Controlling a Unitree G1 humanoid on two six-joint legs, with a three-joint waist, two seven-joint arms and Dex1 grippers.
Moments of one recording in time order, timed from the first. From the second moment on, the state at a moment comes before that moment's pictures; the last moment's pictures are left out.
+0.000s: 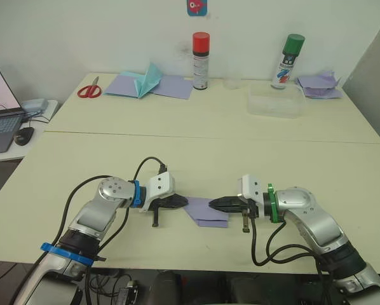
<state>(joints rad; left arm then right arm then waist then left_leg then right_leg) -0.39 0.65 -0.29 0.13 -0.14 0.15 -1.19 -0.30 -0.51 0.31 -0.16 0.26 0.22 1.07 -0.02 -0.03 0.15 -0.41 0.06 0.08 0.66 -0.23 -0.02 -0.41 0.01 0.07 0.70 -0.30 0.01</state>
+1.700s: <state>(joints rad) -0.40 0.65 -0.29 0.15 -0.14 0.13 -1.19 -0.29 -0.57 0.30 -0.11 0.19 0.05 1.15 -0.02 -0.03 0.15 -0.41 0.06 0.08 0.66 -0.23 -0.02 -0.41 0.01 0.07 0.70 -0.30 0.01</state>
